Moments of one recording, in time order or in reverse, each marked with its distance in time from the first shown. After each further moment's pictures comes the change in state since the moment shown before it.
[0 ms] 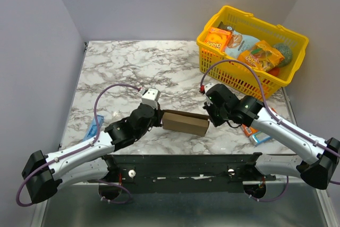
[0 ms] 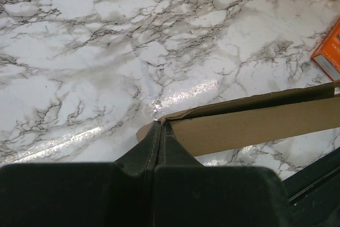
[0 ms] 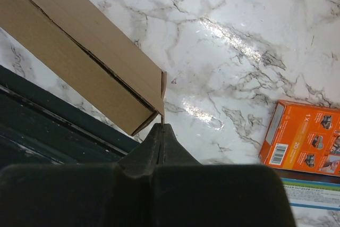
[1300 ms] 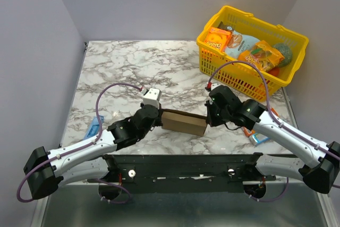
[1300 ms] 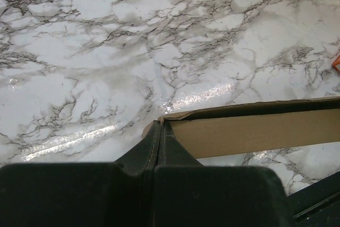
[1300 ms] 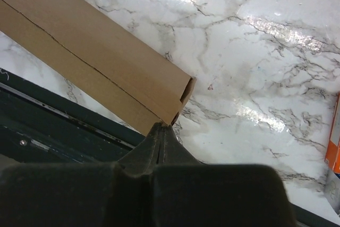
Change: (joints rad) left arm -0.041 0.043 0.035 -0.039 -0.108 -0.015; right arm -0.020 -0.039 -0.077 0.109 -0.082 0.251
